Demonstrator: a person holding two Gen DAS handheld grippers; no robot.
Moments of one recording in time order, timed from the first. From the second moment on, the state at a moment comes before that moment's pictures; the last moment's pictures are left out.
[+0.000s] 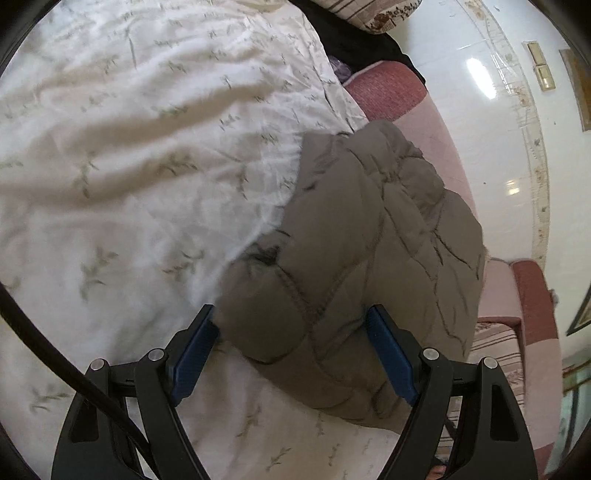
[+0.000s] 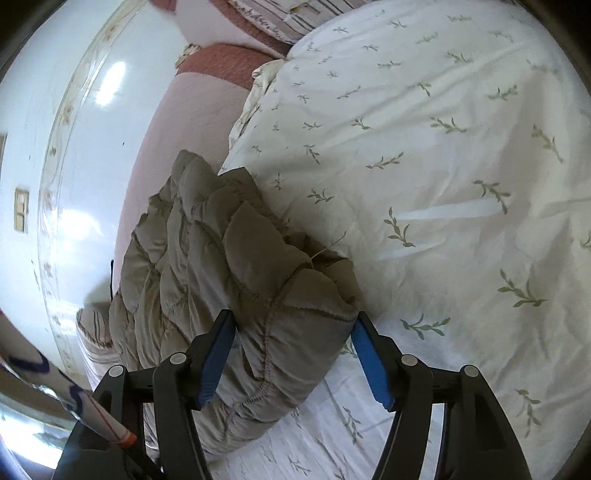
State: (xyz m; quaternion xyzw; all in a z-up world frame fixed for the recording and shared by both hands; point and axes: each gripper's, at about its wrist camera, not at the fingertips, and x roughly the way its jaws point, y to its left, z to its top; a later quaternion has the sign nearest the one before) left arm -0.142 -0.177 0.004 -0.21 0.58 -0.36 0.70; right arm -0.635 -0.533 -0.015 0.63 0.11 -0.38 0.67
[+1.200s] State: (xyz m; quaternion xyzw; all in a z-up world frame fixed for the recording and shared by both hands) left arm -0.226 -0.193 0.113 0.02 0.35 -0.34 0.87; right arm -0.594 -0.463 0.089 0.28 0.21 -0.48 0.80
